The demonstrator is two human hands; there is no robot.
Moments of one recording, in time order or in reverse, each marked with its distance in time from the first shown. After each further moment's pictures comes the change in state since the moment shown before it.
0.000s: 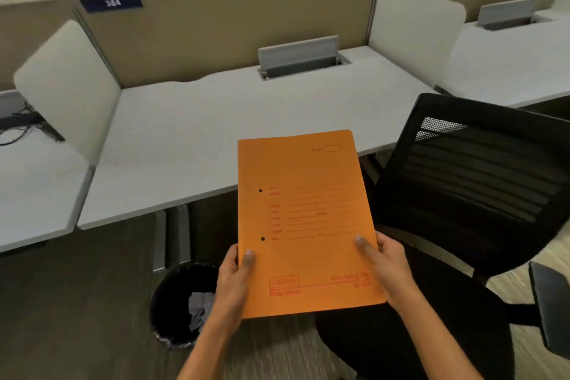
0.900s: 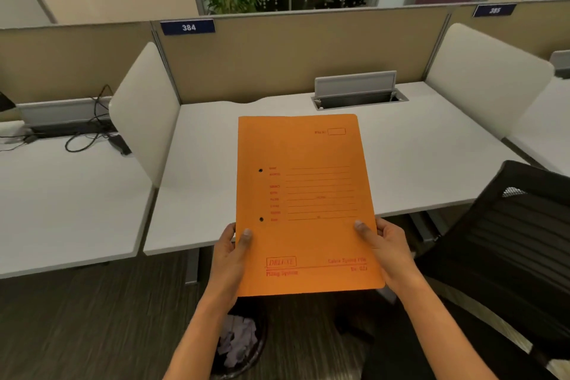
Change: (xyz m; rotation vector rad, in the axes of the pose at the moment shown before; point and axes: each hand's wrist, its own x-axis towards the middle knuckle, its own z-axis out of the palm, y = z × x) left_hand 0.100 0.148 -0.134 -0.164 0.077 0.067; right_hand 0.075 -0.144 0.175 0.098 -0.158 -0.028
